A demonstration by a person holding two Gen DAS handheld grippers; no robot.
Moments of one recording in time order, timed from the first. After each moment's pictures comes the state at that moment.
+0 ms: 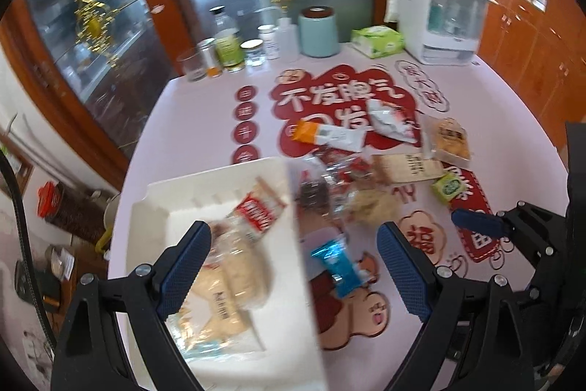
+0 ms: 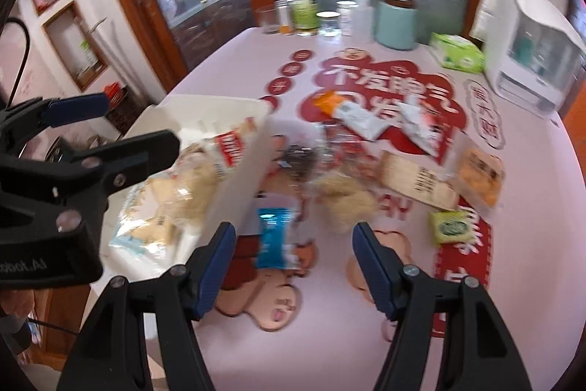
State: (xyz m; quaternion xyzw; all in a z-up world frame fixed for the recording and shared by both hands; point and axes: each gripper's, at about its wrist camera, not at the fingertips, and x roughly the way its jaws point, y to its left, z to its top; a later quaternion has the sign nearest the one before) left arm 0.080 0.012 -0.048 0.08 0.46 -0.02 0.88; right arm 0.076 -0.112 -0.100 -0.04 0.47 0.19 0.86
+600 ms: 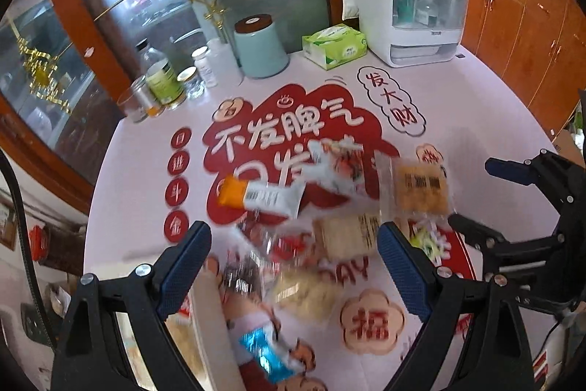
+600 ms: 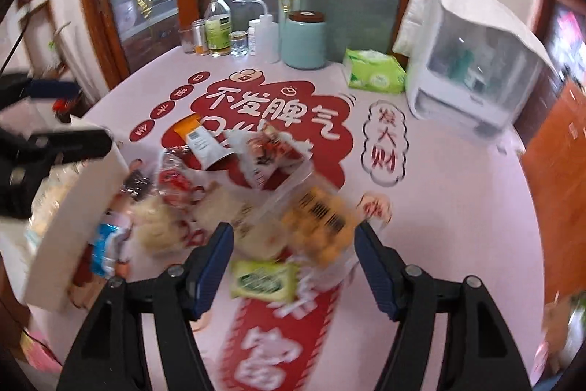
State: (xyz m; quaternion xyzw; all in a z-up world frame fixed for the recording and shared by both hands) left arm 0.210 -0.111 -0.070 0.12 0.47 -0.05 0.87; right arm 0.185 -0.261 -0.116 -0.13 0.42 0.17 0.88
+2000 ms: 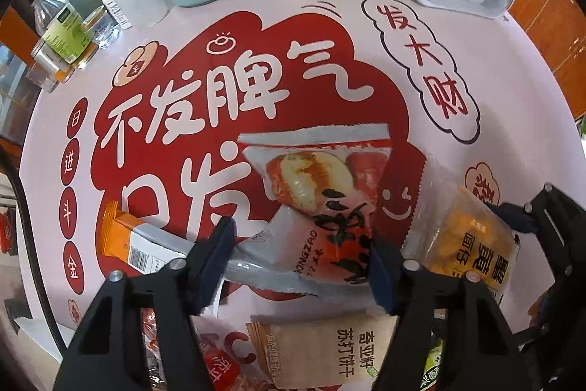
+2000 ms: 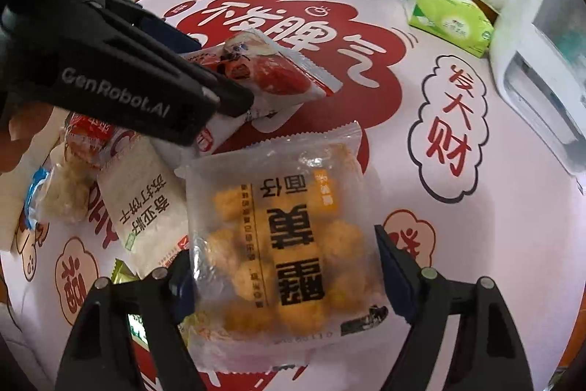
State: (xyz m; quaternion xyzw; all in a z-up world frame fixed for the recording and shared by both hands) left arm 0.368 -0.164 -0.220 0.08 0.59 -0.06 0.80; right arm 0.288 -0.266 -0.229 -0.17 0.51 0.25 0.81
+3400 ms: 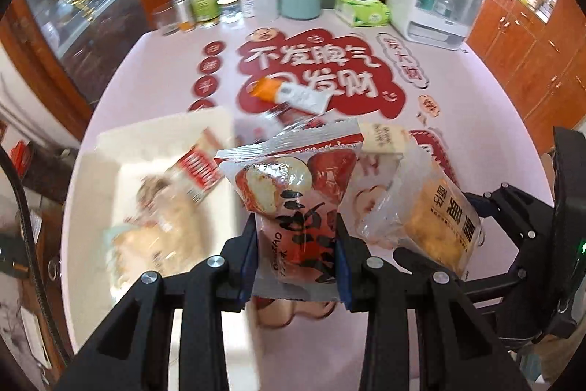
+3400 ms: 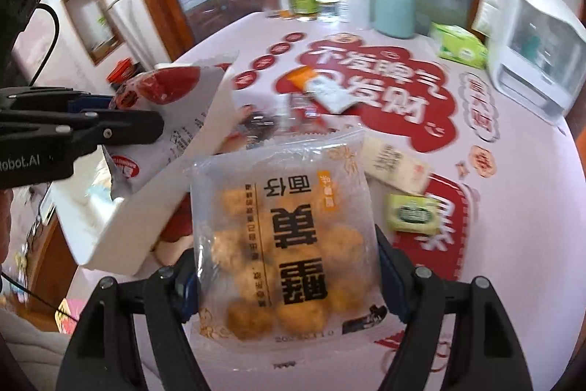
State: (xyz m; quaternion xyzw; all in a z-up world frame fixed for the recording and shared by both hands) left arm 0.075 0.000 -0.081 0.01 0.53 -0.03 0.85; right arm 0.072 -0.147 -0.128 -0.09 0.47 0.27 0.84
